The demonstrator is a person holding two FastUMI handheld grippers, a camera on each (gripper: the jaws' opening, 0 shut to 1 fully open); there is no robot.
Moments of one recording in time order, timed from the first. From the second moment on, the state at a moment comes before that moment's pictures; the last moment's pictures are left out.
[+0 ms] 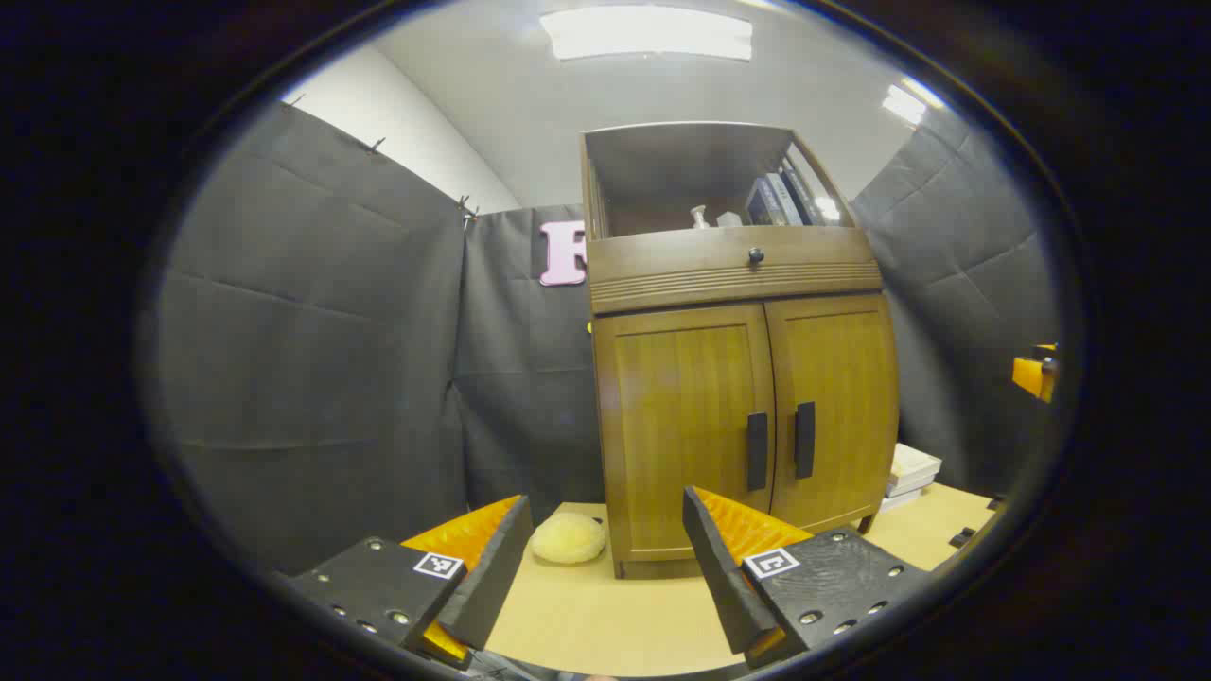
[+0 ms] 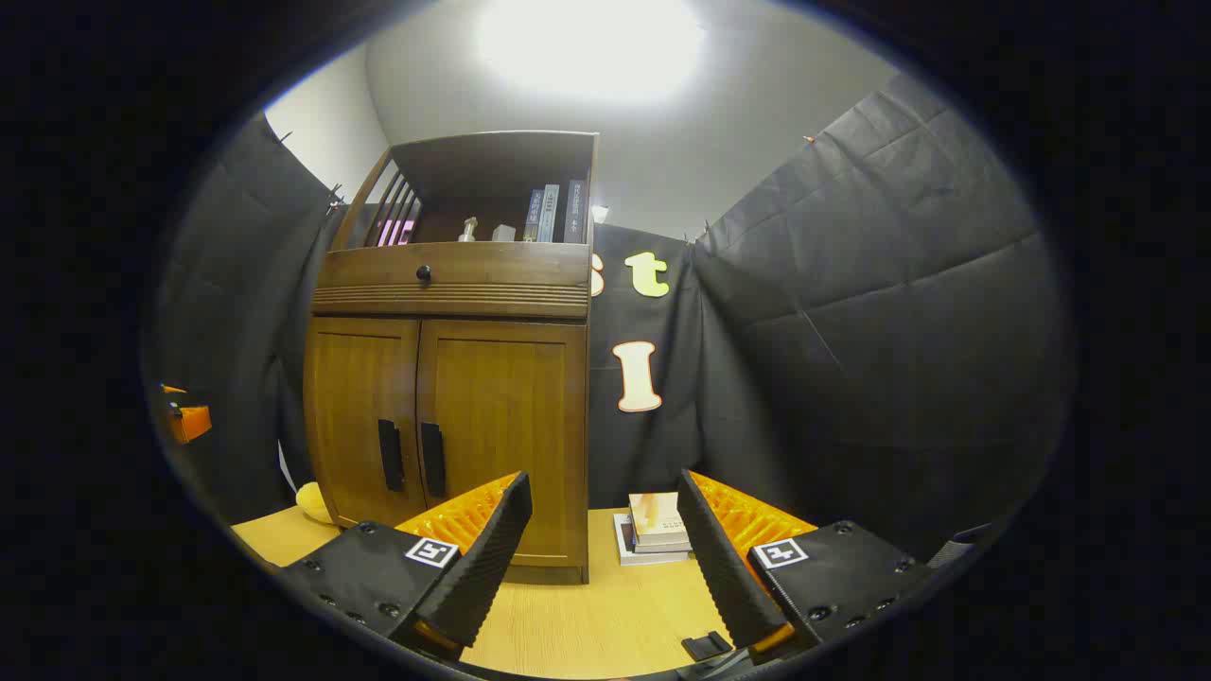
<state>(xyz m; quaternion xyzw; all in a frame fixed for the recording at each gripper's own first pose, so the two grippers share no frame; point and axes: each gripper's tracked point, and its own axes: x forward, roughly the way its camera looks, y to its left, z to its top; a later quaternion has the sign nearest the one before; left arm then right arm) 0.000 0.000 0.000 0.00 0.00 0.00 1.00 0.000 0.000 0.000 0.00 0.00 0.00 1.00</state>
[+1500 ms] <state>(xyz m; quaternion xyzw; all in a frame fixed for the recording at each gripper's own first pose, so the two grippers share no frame) -0.018 0.015 -0.002 0.00 0.00 0.07 1.00 0.058 0.090 0.007 0.01 -0.01 0.07 1.00</state>
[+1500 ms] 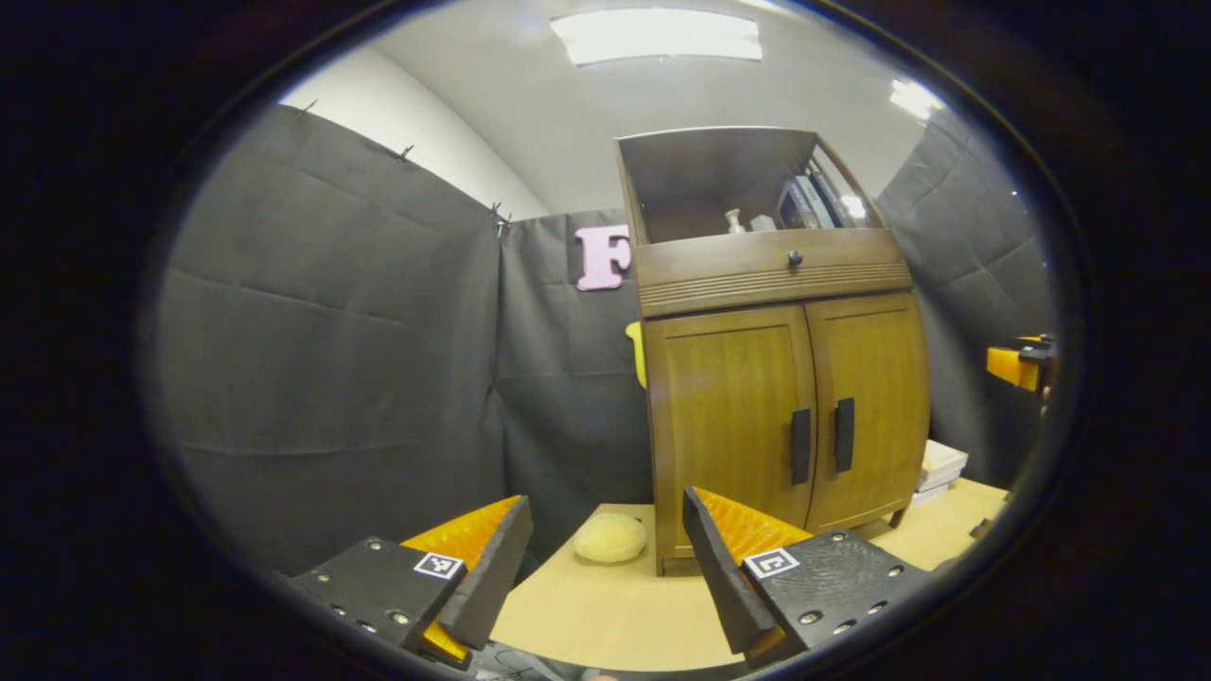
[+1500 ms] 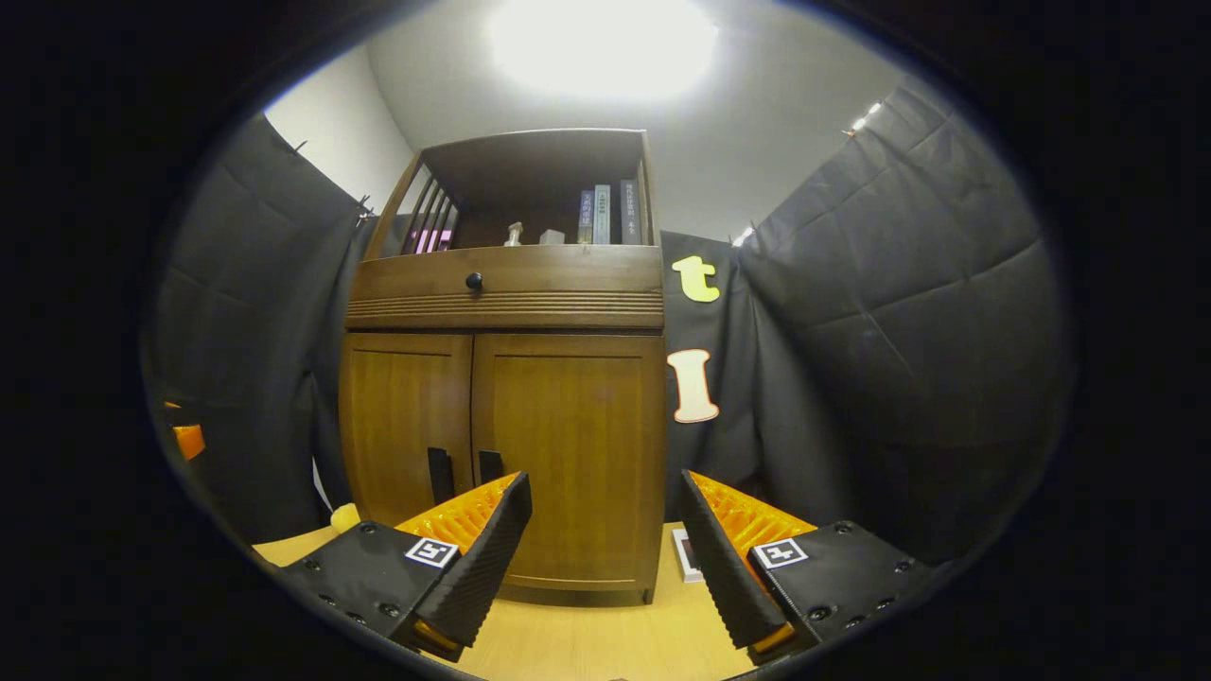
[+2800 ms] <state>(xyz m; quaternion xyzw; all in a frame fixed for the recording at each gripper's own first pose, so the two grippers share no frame) -0.043 0.047 0.008 0.03 0.00 0.23 0.97 0.189 0.224 -0.062 0.01 0.04 0.15 0.99</state>
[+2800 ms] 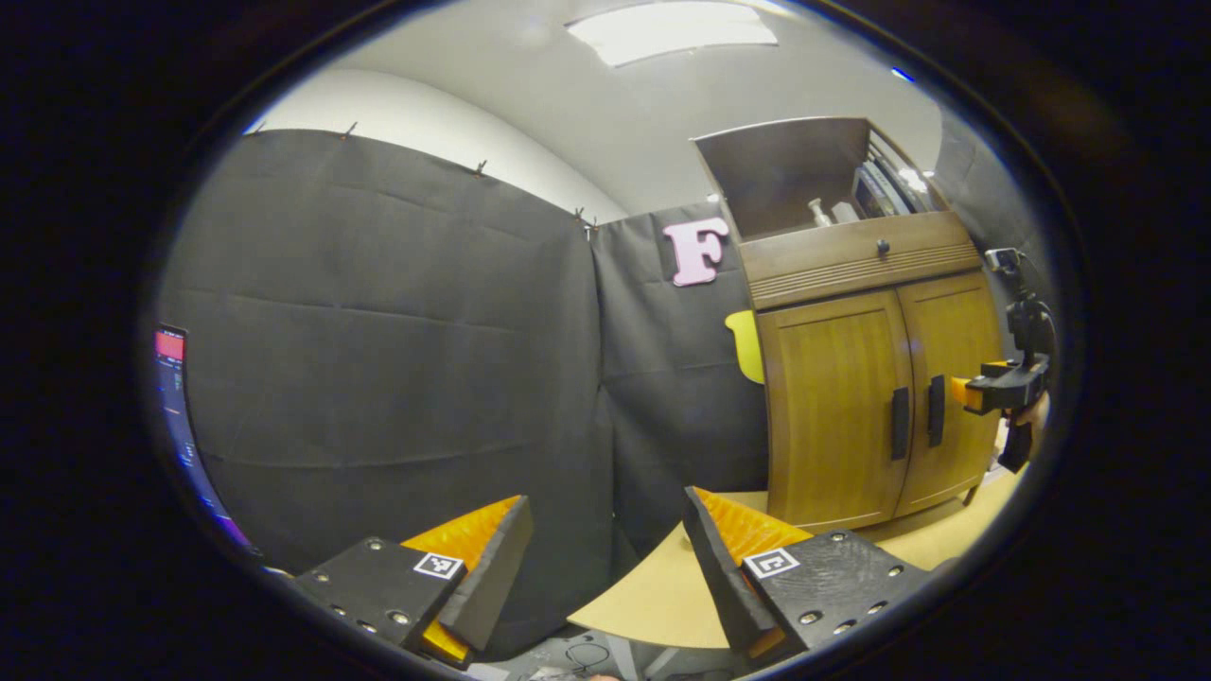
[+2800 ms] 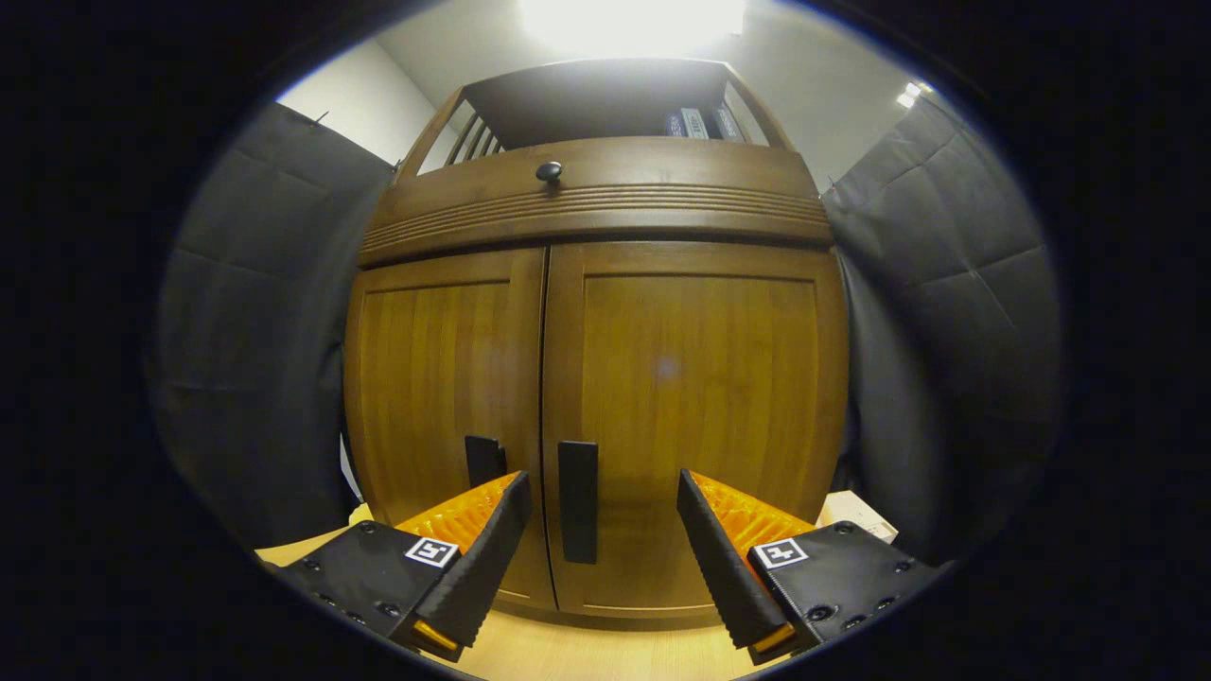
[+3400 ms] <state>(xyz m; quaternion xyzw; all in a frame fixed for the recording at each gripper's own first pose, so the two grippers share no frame) -0.055 0.052 0.010 0.03 0.01 0.27 0.96 0.250 0.254 -0.101 0.03 0.09 0.14 0.98</state>
